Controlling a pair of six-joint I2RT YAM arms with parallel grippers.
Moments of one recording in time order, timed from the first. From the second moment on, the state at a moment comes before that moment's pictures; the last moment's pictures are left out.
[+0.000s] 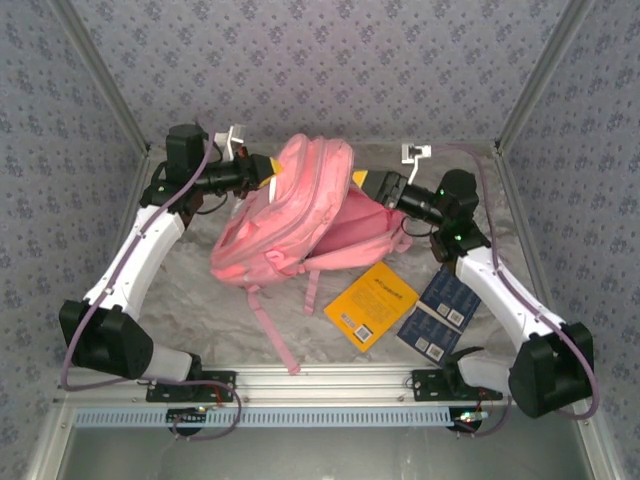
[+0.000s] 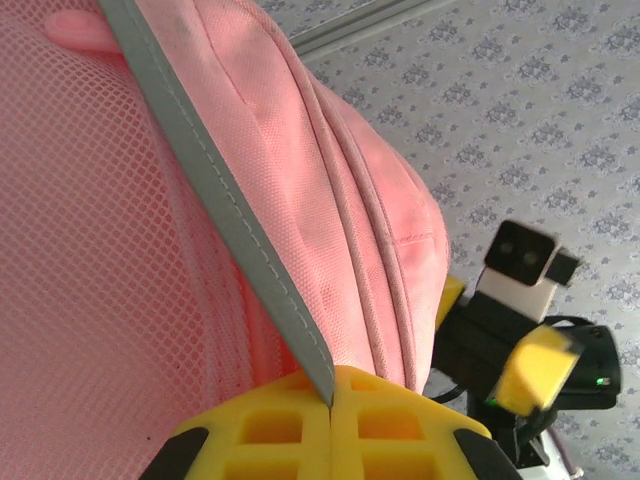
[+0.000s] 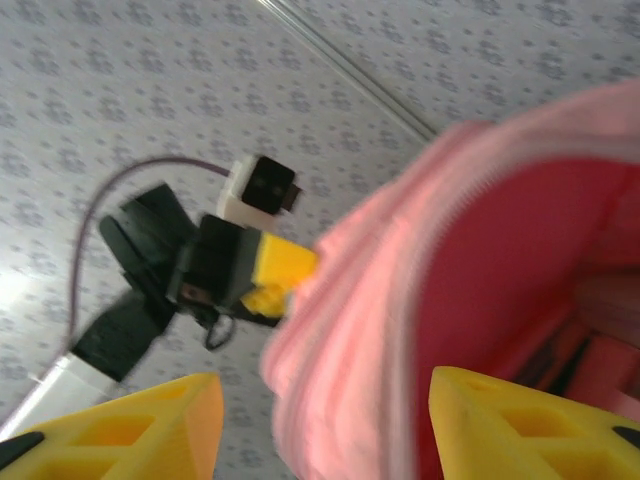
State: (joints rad) left arm -0.25 1.40 1.36 -0.33 0.87 -0.91; right arm 0.32 1.20 0.88 0.40 -0.74 0.92
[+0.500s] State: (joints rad) left arm -0.27 1.40 1.36 -0.32 0.87 -0.92; right arm 0.42 1.35 0.73 0.70 -0.78 0.78
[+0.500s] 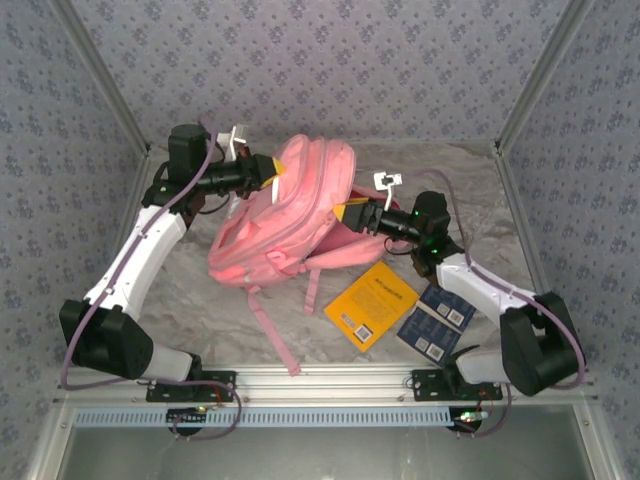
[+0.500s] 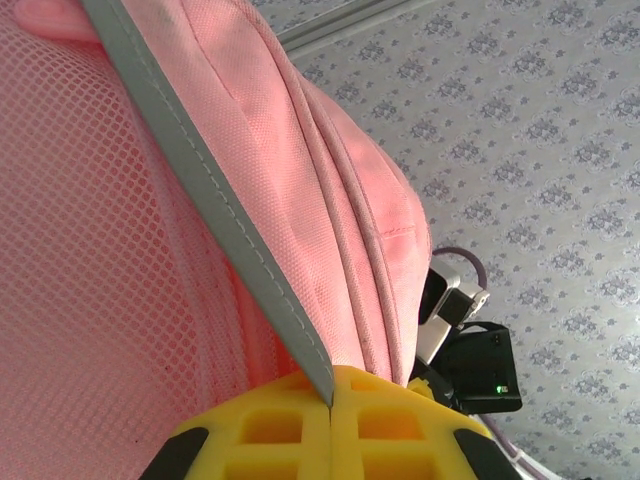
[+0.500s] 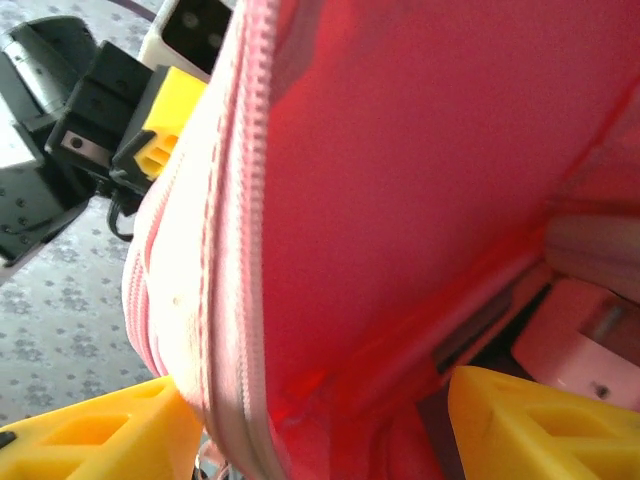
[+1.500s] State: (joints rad) left arm -0.24 1.50 1.57 -0.56 0.85 -0.69; right arm 0.45 1.21 0.85 0.34 -0.76 0.58
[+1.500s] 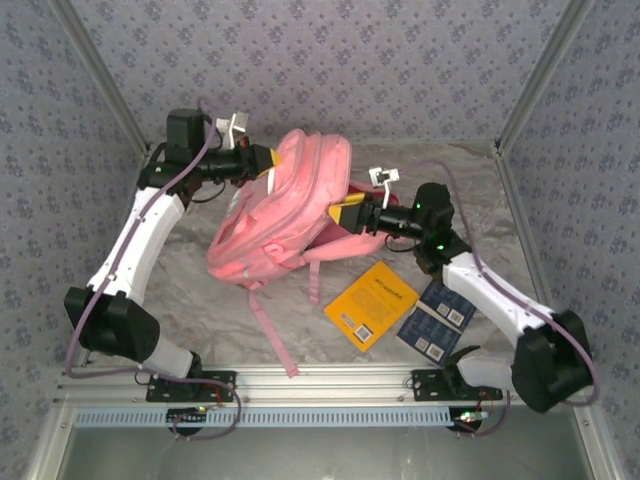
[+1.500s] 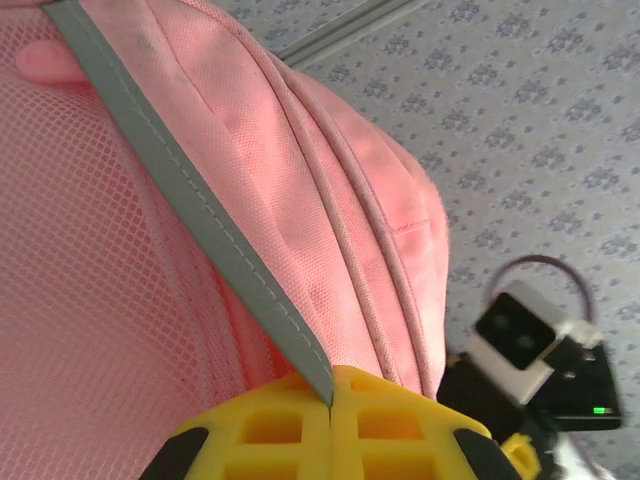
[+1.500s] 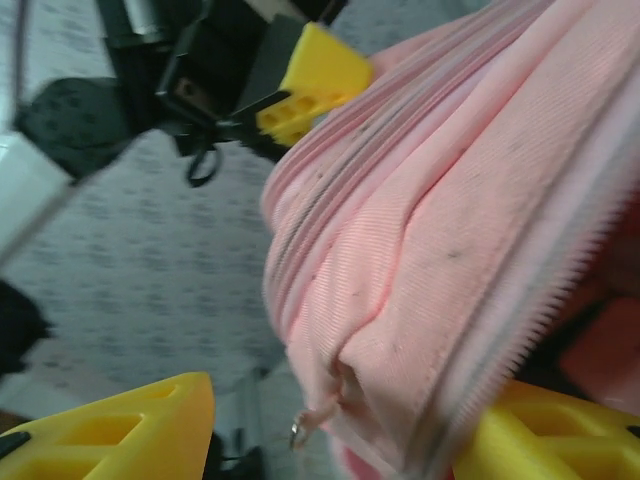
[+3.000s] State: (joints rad) left arm -0.53 1.82 1.65 -0.83 0.21 -0.26; right arm 0.62 0.93 0.70 -0.90 0.02 0.93
